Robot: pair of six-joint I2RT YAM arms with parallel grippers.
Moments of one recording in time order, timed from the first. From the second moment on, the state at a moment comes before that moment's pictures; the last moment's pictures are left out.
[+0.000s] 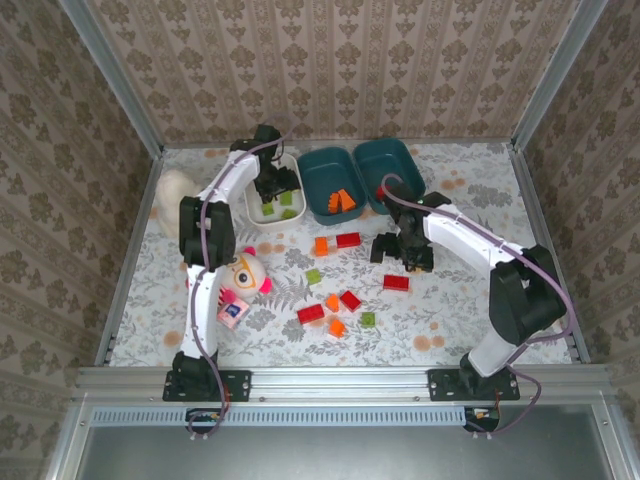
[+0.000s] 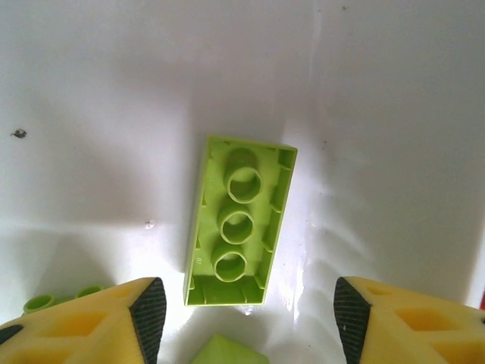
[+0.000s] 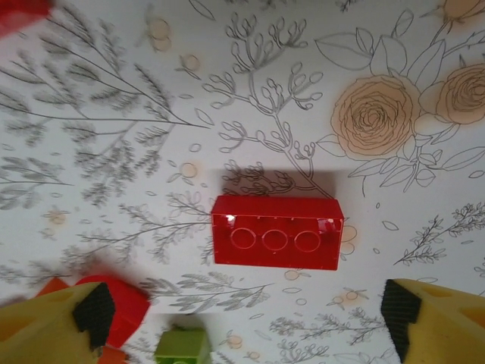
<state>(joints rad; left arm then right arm) -0.31 2.40 2.17 -1.01 0.20 -0.54 0.42 1.65 1.21 -1.03 -0.06 0.63</state>
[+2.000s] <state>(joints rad) -0.74 1.36 1.12 -0.68 0.08 -0.57 0.20 2.47 2.32 -0.90 0.12 0.78</state>
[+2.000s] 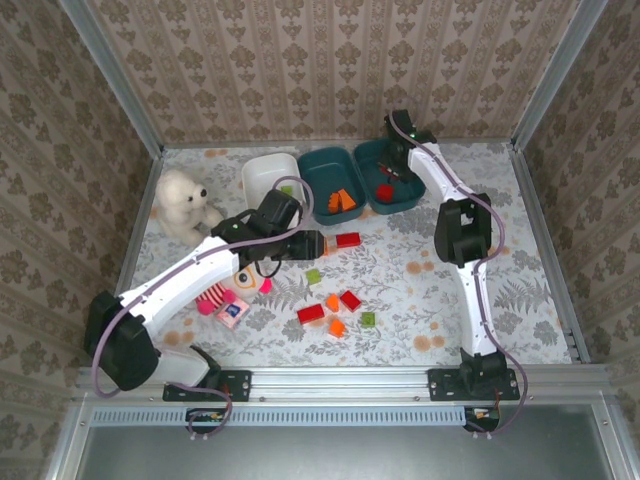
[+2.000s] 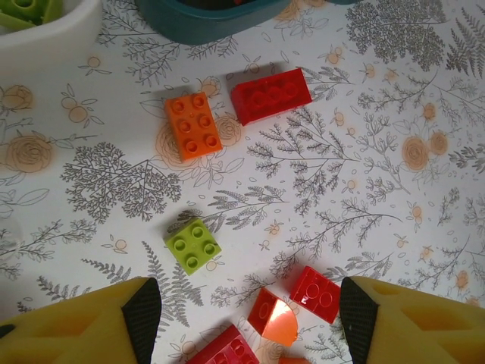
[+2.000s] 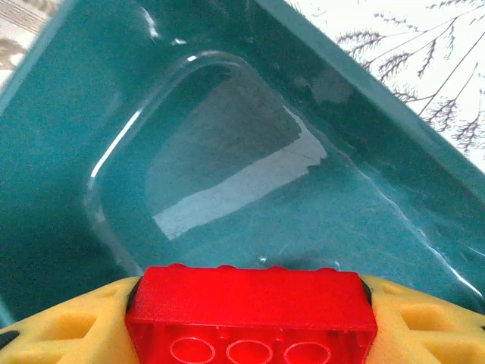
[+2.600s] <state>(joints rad) -0.74 1.34 1.12 -0.72 0.05 -0.56 0.22 2.52 2.38 -1.10 0.09 0.72</state>
